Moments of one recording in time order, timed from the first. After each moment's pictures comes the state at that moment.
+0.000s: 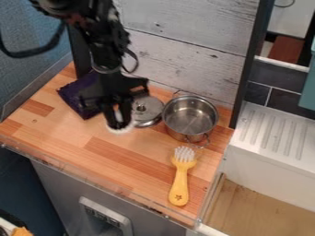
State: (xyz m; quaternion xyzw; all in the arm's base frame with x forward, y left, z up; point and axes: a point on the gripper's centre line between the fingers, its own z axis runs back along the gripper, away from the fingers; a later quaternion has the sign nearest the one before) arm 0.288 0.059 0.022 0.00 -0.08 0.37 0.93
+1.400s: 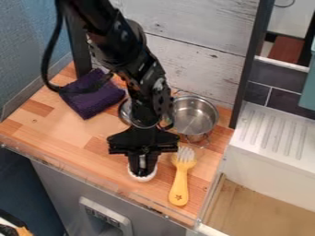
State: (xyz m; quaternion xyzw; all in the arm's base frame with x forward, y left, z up) arm 0.267 0.014 -0.031 0.04 -0.05 0.28 0.96
